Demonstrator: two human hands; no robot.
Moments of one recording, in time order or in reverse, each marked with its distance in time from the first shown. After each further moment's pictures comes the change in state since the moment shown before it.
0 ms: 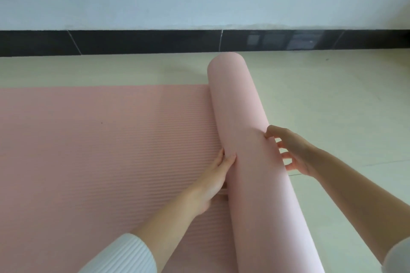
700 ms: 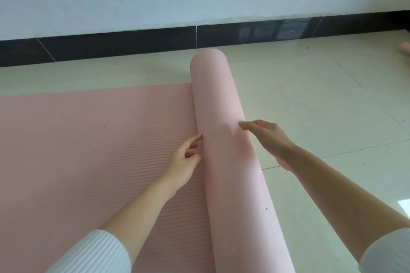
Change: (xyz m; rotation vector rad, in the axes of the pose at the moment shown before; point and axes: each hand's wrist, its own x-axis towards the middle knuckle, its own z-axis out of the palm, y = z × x) left_hand 0.006 0.027 0.021 0.334 0.355 0.264; right_hand 0.004 0.020 -0.034 -0.066 0.078 -0.261
